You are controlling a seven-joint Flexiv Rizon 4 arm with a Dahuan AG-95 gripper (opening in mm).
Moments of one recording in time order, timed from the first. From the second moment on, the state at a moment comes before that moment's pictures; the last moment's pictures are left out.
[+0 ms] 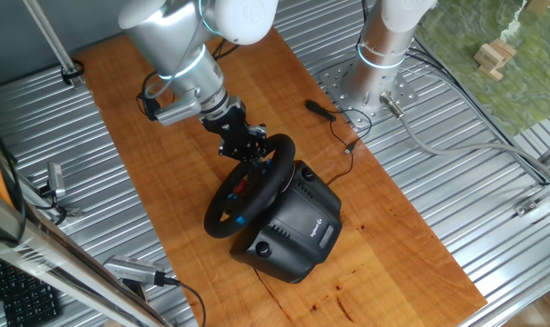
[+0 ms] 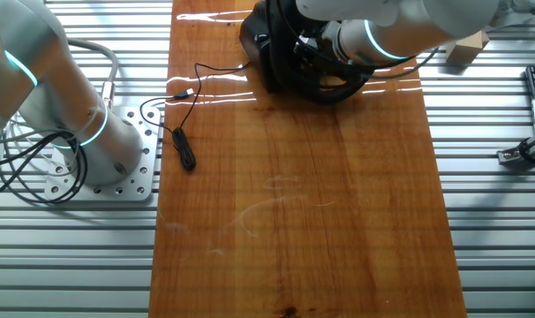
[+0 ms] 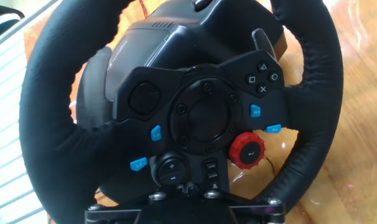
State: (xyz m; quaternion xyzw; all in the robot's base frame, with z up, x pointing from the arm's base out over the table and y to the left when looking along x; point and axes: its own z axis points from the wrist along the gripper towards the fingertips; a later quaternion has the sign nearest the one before) arm 0.441 0.137 0.128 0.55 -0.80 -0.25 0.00
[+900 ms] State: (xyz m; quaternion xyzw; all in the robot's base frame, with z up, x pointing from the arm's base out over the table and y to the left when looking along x) arm 0.446 0.136 0.119 0.57 -0.79 -0.22 -0.02
